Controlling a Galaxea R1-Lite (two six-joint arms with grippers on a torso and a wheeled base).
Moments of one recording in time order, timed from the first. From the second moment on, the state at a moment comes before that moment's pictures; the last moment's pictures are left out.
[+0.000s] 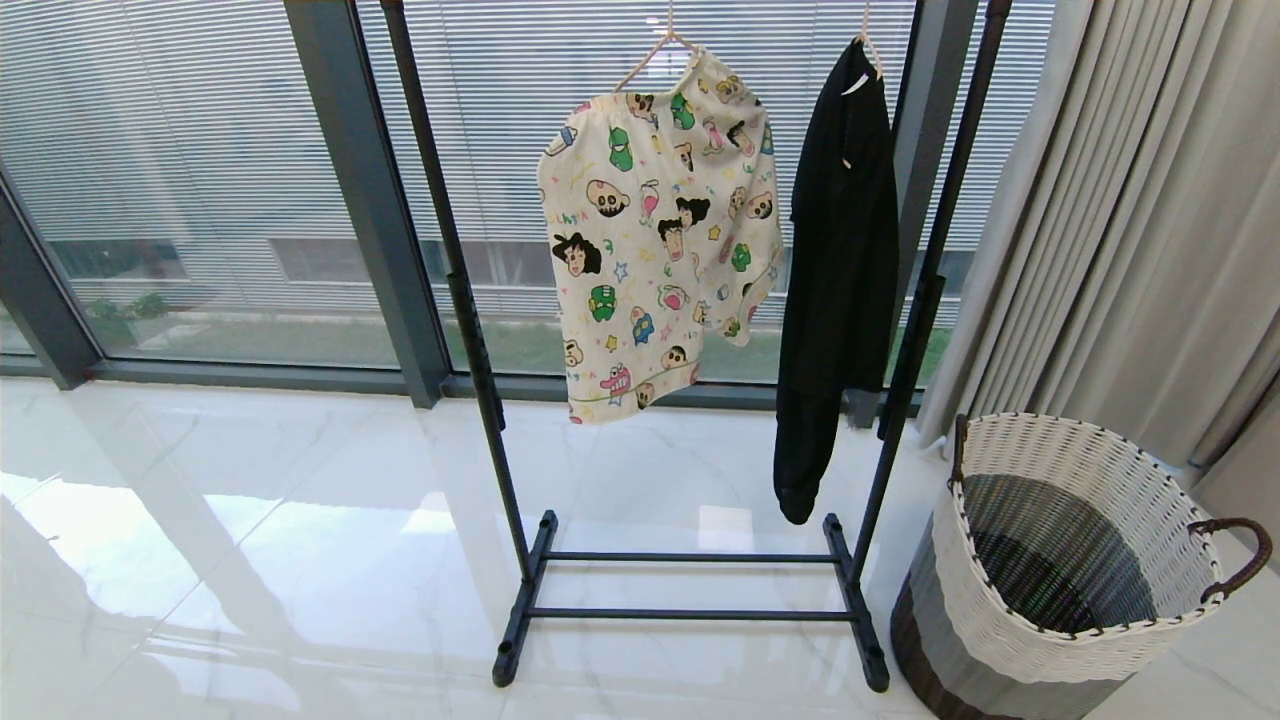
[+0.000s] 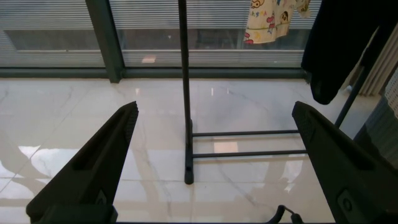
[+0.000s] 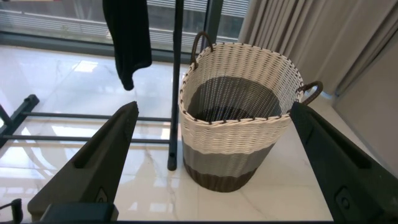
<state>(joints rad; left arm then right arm) -0.01 0.00 -0.02 0.01 -0.10 0.05 0.00 0.00 0.00 0.00 0.01 -0.05</state>
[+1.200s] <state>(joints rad) -0.01 0.00 -0.02 0.01 -0.10 0.05 0.00 0.00 0.00 0.00 0.01 -0.05</state>
